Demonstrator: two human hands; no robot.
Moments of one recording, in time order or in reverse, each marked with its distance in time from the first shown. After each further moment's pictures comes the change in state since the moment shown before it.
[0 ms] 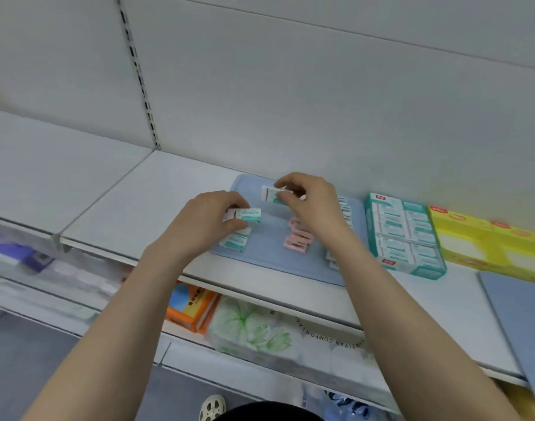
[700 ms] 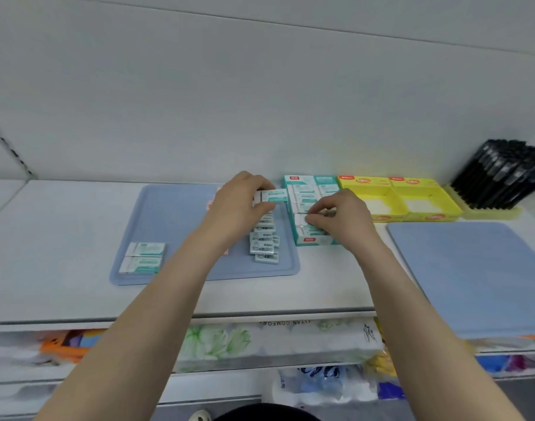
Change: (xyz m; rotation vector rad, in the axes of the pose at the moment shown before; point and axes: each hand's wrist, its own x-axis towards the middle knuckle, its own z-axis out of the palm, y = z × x) left_hand 0.077 0.128 0.083 -0.240 -0.049 0.260; right_hand -0.076 0.112 -0.111 -0.293 0.159 0.438
